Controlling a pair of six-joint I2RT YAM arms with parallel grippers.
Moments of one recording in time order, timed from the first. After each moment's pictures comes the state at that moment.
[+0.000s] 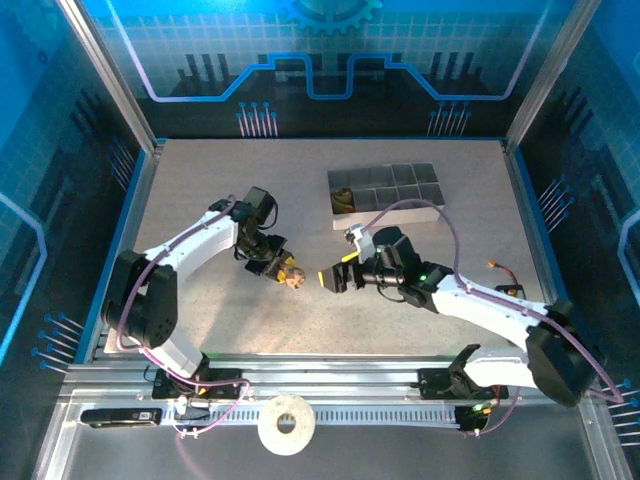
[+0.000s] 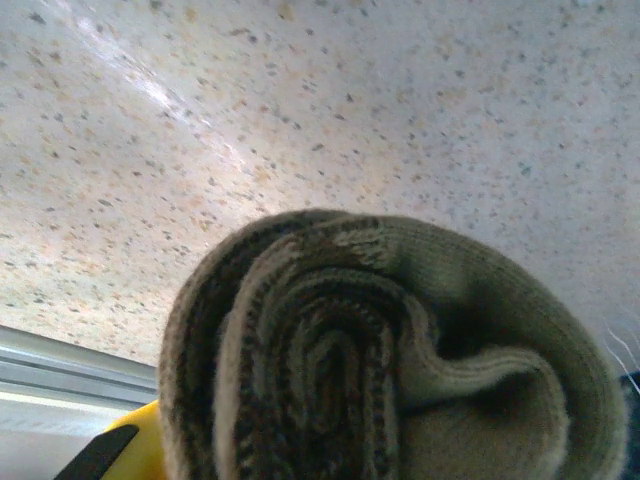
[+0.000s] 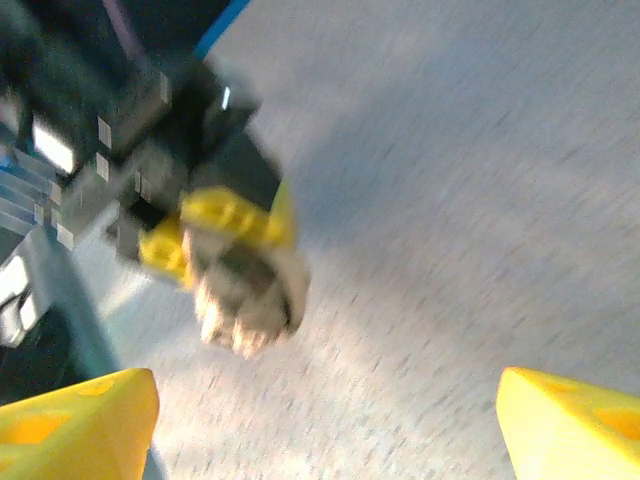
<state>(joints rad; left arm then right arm) -0.36 1.61 1.15 -0.93 0.50 -1.47 0.73 1.29 0.65 0.03 -0.41 0.47</state>
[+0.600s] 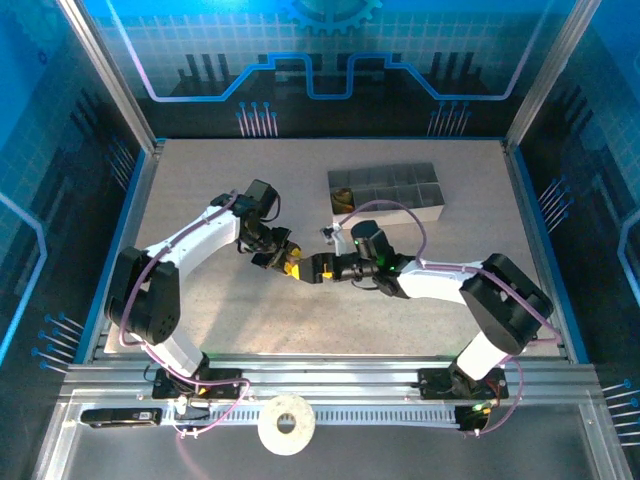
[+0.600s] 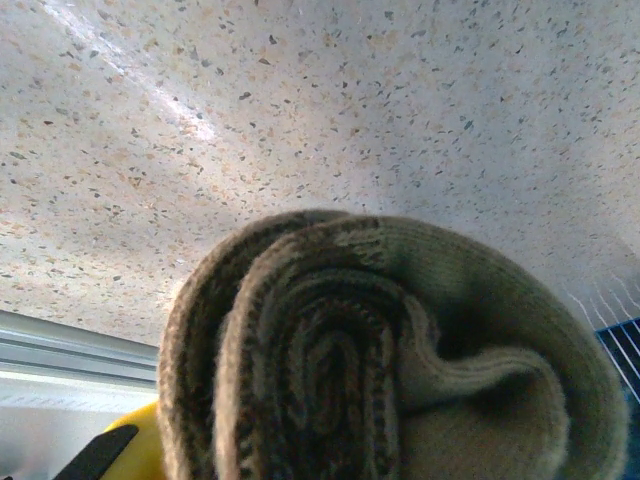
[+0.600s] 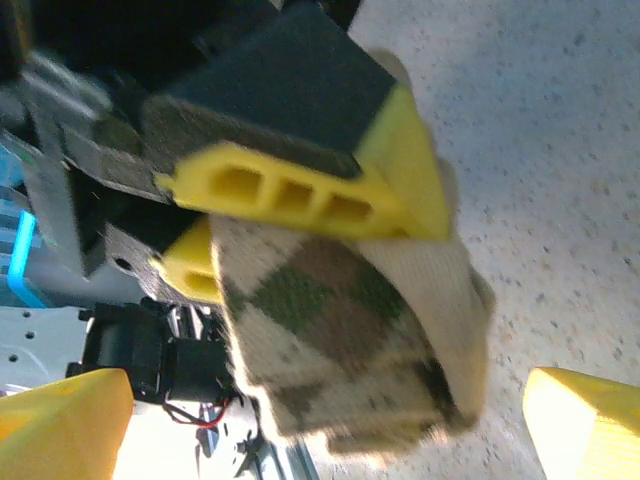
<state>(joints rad) -0.36 1.64 1.19 -0.91 0.56 -1.51 0.72 1.62 0.75 0.42 -0.65 0.75</state>
